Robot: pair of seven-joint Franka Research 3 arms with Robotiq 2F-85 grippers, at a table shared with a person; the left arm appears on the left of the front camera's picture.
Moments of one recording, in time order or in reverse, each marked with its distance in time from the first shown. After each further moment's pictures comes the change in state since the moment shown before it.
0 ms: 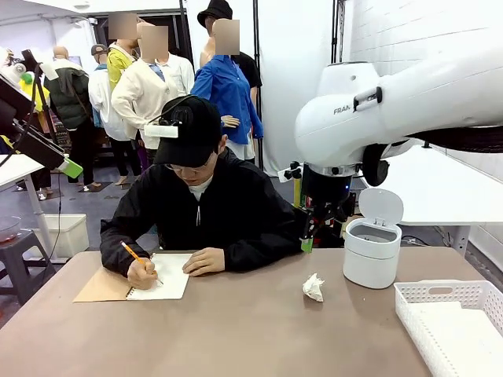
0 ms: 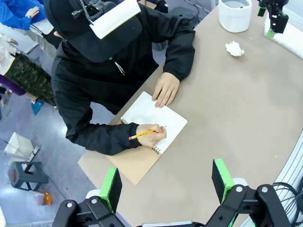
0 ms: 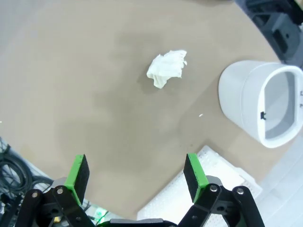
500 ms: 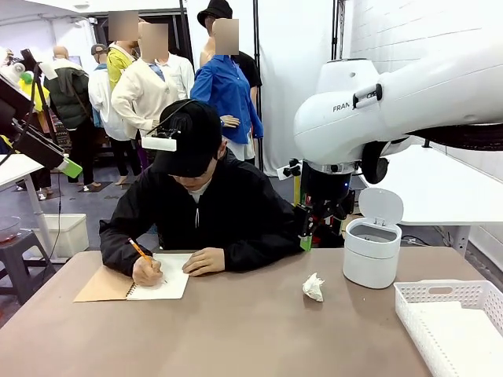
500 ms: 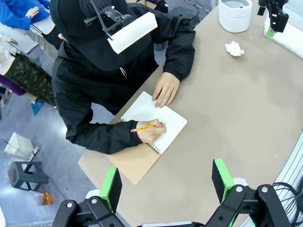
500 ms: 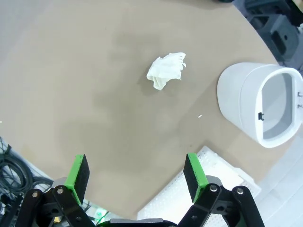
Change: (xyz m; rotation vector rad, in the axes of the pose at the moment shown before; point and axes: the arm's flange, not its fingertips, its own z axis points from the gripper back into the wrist) left arm 0.000 0.000 0.000 0.000 0.000 0.000; right arm -0.001 0.000 0.006 -0.002 -0.009 -0.001
